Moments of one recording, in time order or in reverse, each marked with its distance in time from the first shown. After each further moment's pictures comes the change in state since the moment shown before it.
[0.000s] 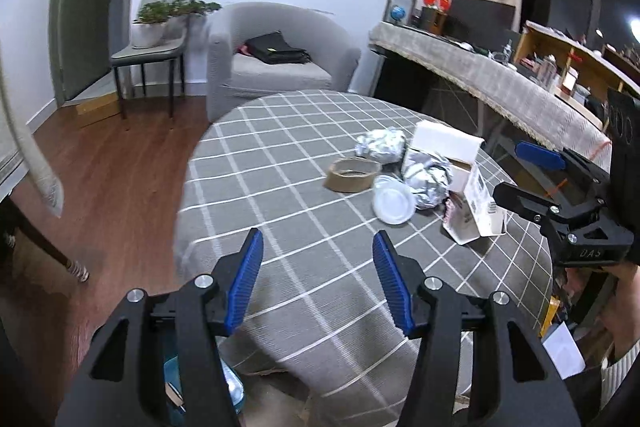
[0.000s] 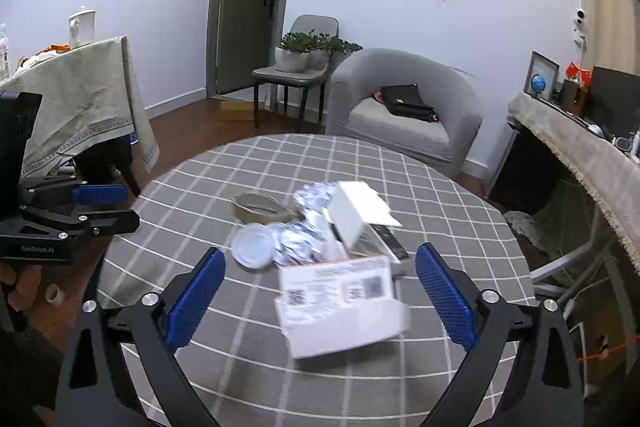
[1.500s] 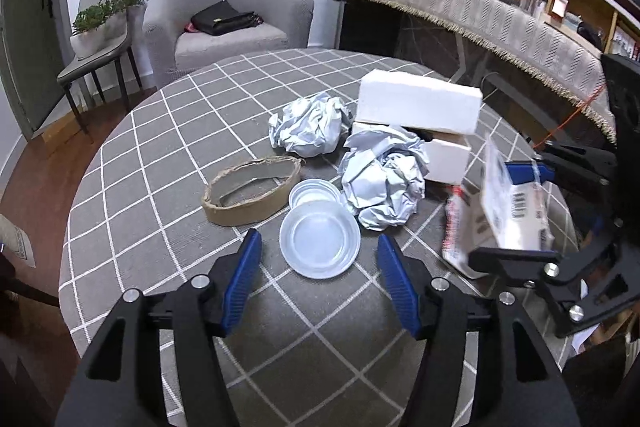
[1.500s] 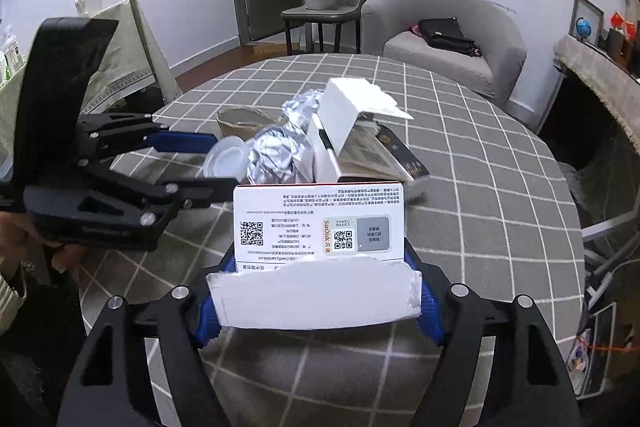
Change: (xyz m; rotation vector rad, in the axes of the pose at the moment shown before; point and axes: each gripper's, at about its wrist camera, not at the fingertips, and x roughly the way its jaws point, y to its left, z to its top) left arm 0.108 -0.066 0.031 0.172 0.179 -0.018; right arm 0.042 -0.041 -0.033 0.028 0.231 0.197
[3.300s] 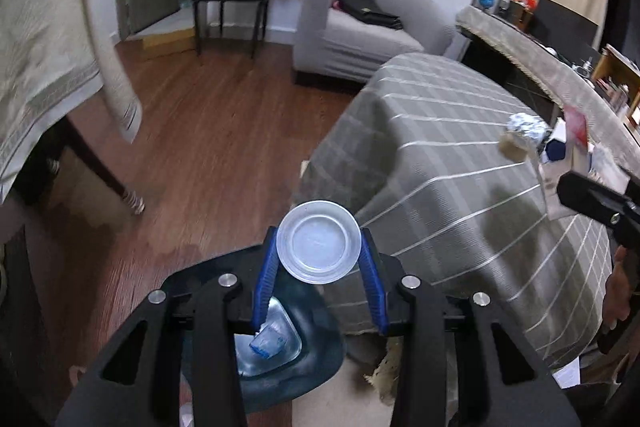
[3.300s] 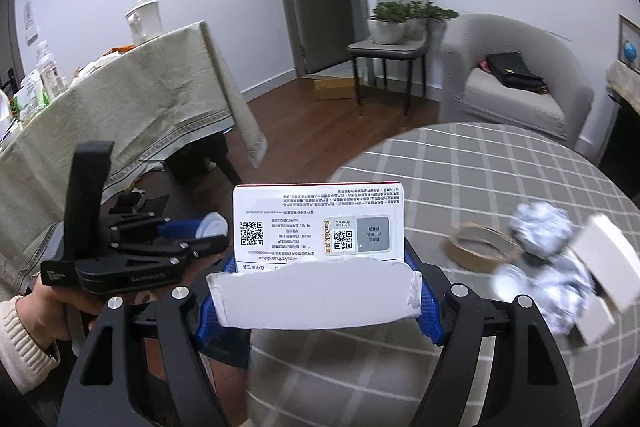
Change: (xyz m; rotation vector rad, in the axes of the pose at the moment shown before) left arm -0.114 0.197 -0.127 -0.399 -0.009 0.191; right arm 0.048 0.174 0.084 -0.034 -0.123 0.200
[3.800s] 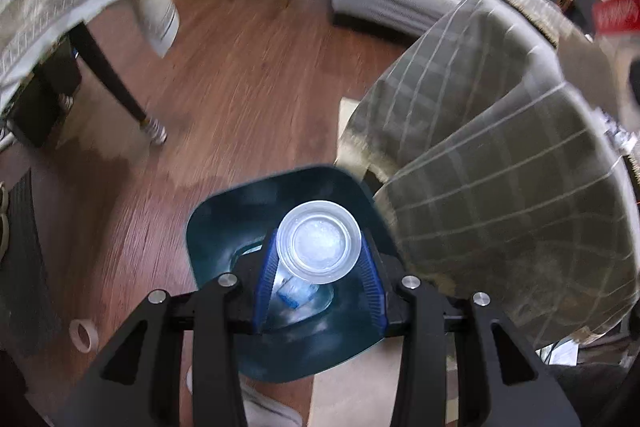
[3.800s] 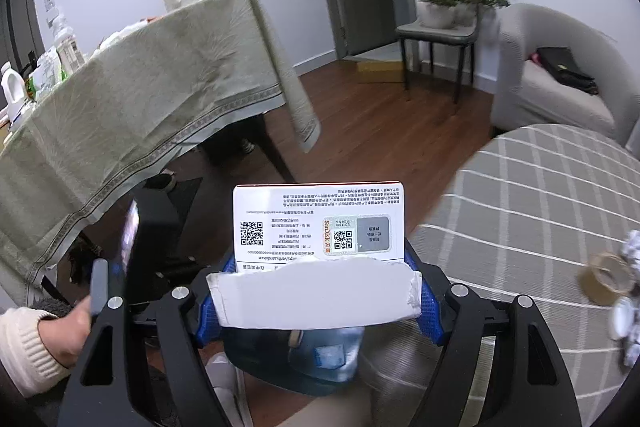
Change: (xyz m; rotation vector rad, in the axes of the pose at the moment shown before) left arm 0.042 0.067 -0.054 -0.081 0.193 0.054; right arm 0.069 0.063 0.010 -0.042 0.082 0.117
